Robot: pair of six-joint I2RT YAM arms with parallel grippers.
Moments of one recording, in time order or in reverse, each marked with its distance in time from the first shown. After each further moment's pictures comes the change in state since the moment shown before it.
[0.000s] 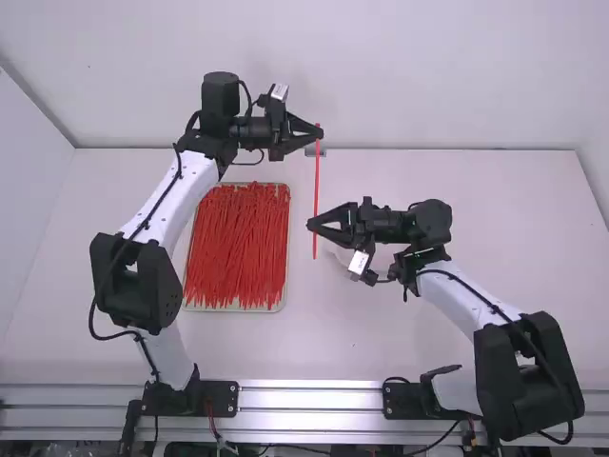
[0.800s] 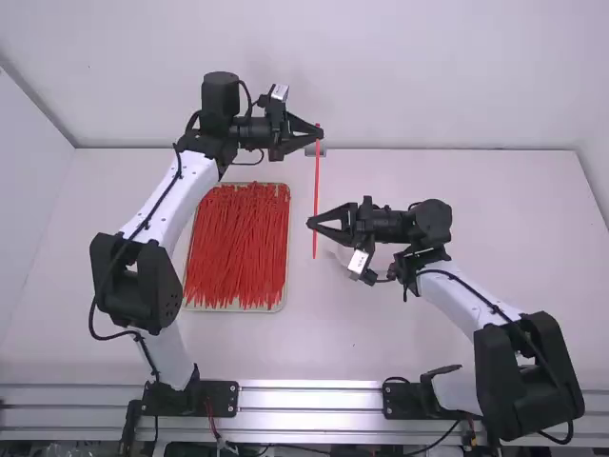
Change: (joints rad) left arm 0.000 0.000 0.000 0.000 0.009 0.000; right arm -0.003 0.000 0.000 0.000 0.013 0.000
